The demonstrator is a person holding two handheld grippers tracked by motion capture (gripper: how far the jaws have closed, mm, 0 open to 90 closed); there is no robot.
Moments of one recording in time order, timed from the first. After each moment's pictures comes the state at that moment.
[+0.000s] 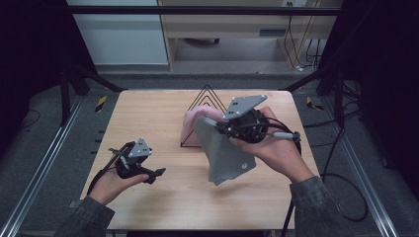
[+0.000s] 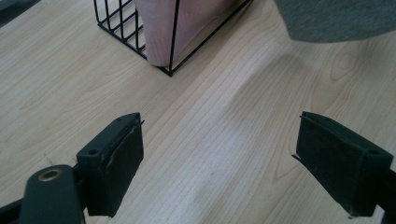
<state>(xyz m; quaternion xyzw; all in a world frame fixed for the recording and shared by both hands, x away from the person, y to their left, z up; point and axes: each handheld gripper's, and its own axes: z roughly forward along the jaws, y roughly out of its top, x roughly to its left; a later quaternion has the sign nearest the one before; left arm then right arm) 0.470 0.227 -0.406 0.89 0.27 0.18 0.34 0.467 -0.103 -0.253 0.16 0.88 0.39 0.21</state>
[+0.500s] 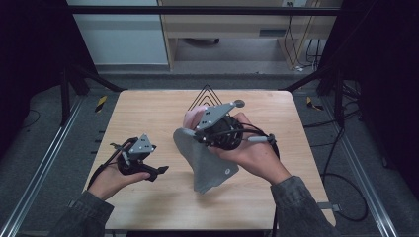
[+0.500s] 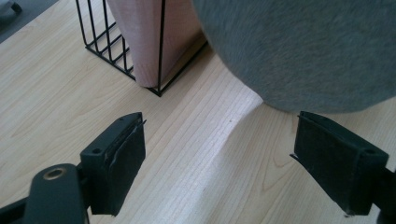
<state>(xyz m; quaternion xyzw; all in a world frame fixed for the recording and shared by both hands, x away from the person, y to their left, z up) 0.474 0.219 -0.389 0.89 0.23 0.16 0.35 0.463 -0.054 -0.267 0.12 0.90 0.38 0.18</state>
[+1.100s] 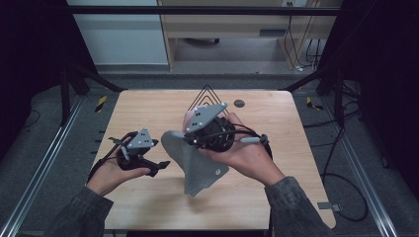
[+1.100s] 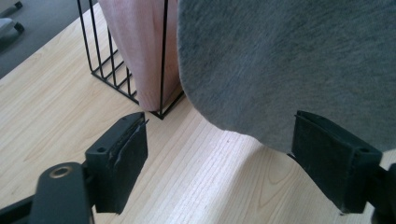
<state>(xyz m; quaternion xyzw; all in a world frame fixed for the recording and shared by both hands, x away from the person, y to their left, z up) 0.476 0.214 -0.365 0.89 0.22 0.17 0.37 0.453 -0.038 -0.256 0.10 0.90 0.40 0.18</state>
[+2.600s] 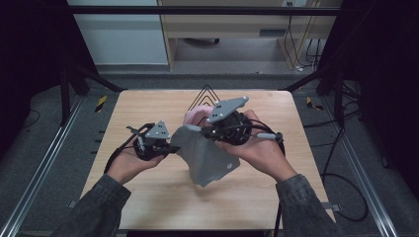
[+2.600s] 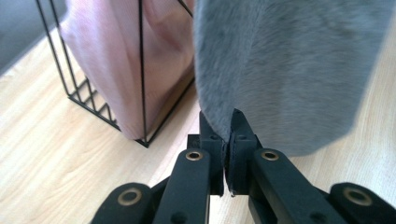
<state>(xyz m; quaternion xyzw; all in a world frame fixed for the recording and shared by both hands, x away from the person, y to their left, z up) 0.495 0.178 -0.350 0.90 0.19 0.15 0.35 0.472 -0.075 -0.263 0.15 0.89 0.40 0.18</state>
